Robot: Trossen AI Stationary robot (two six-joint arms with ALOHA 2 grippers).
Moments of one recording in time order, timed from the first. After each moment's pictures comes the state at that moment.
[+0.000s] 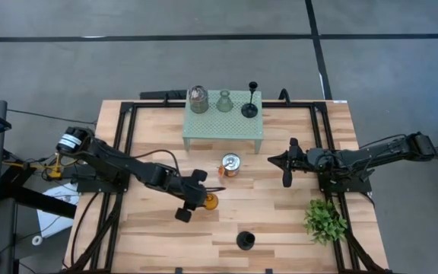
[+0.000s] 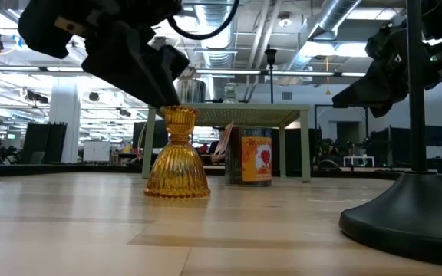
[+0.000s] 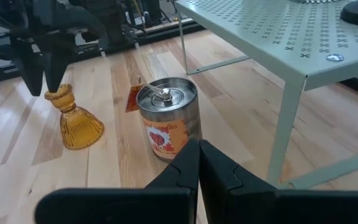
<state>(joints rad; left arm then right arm) -0.32 1.40 0.89 -0.16 -0.05 0.16 0.10 0.69 0.16 0.21 0.34 0.26</state>
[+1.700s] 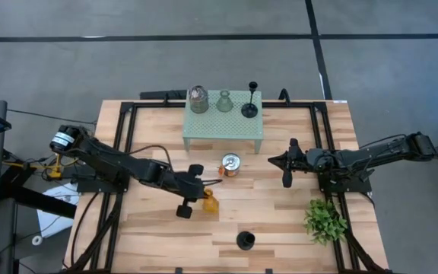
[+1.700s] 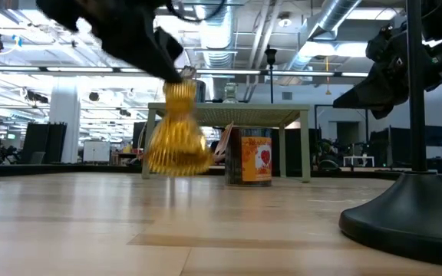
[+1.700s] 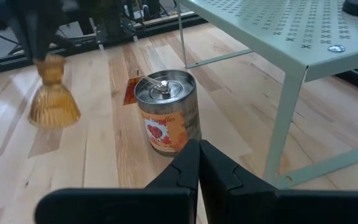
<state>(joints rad) -0.31 1.31 0.88 -0.15 -0.11 0.07 0.10 0.69 0.16 0.19 0.34 0.26</state>
